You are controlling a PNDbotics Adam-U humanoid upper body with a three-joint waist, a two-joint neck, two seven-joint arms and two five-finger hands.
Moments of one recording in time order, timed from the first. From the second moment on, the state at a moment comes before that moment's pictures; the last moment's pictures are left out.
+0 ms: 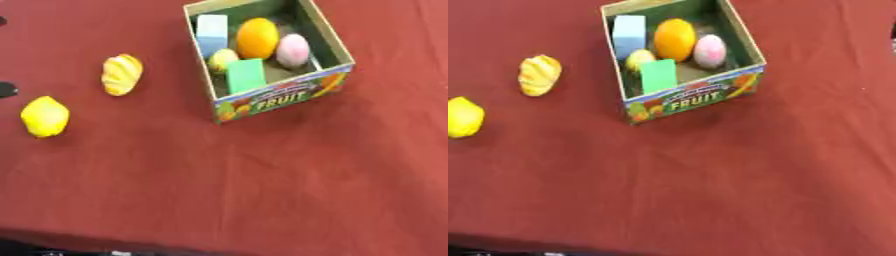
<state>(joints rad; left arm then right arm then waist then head) -0.41 1.18 -0.13 -1.81 -0.31 0.17 -0.49 -0.16 -0.85 -0.11 -1.98 0.01 -0.21 -0.20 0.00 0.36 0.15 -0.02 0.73</state>
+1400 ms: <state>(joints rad) -0.43 1.13 -0.27 -1.63 -0.40 0.35 -0.53 -0.18 -0.79 -0.10 -1.98 0.00 -0.18 -0.22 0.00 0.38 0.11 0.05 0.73</state>
